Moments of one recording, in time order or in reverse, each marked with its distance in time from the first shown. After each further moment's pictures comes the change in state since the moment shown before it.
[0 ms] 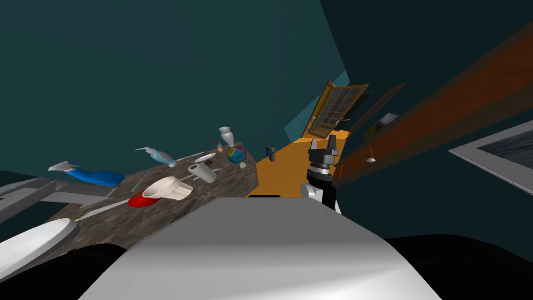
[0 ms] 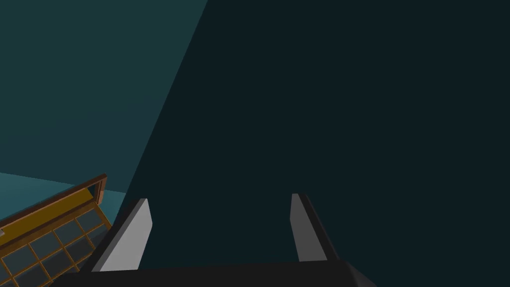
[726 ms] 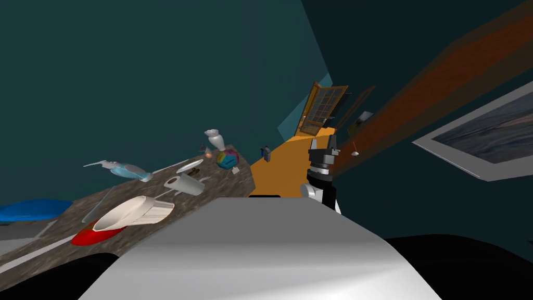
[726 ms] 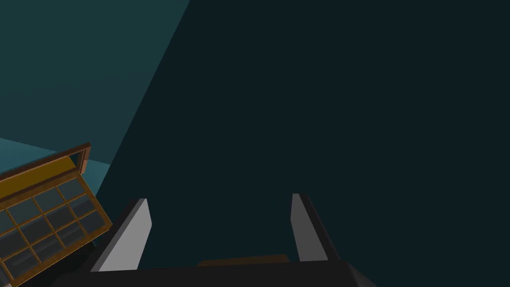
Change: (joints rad) left arm 0.217 0.123 0.020 0.164 0.077 -0.047 0.110; right arm 0.000 0.000 0.000 0.000 0.000 0.000 0.000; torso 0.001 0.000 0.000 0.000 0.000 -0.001
